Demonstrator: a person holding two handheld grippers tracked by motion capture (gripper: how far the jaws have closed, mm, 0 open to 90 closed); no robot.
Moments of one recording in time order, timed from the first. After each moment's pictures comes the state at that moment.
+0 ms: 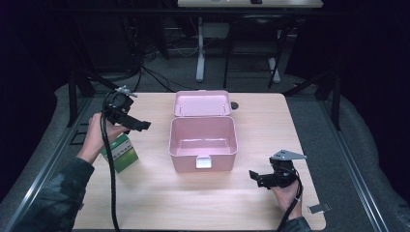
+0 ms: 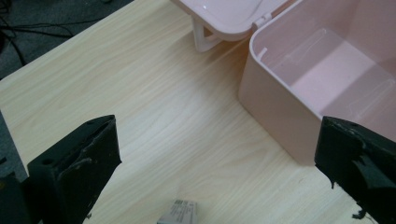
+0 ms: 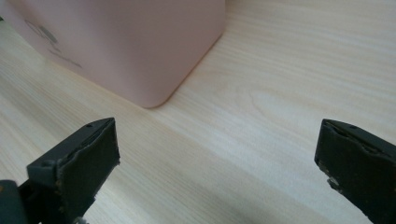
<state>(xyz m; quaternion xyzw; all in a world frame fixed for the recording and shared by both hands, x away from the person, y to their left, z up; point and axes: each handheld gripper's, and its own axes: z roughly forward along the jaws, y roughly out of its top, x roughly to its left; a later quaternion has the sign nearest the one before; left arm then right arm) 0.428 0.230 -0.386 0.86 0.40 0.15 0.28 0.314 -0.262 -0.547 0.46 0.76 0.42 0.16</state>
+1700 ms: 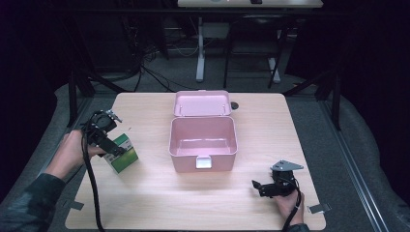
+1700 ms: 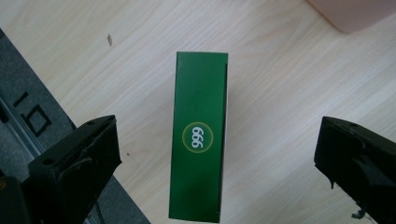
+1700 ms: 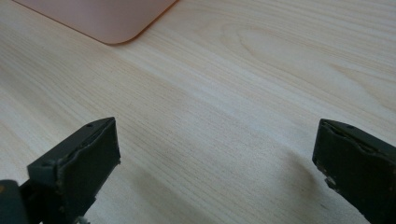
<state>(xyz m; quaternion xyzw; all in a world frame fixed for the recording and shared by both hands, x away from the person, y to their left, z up) 0.396 0.272 -0.414 0.91 0.39 0.11 0.12 0.307 -0.271 -0.586 0.45 0.79 0.39 0.18</state>
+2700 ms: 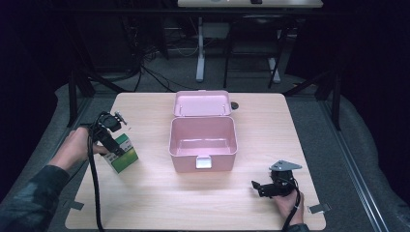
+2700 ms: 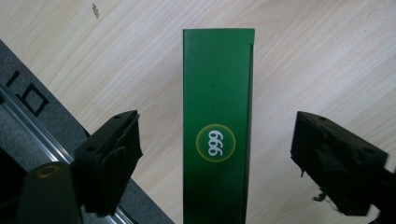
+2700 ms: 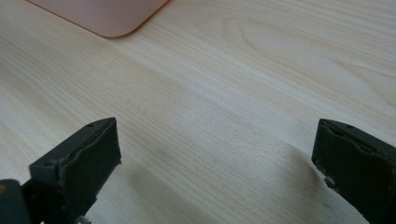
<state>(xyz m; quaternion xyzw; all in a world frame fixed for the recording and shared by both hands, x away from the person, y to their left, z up) 0.415 0.269 -0.431 0.92 0.38 0.08 0.06 0.307 -0.269 -0.587 0.45 0.79 0.37 0.17</state>
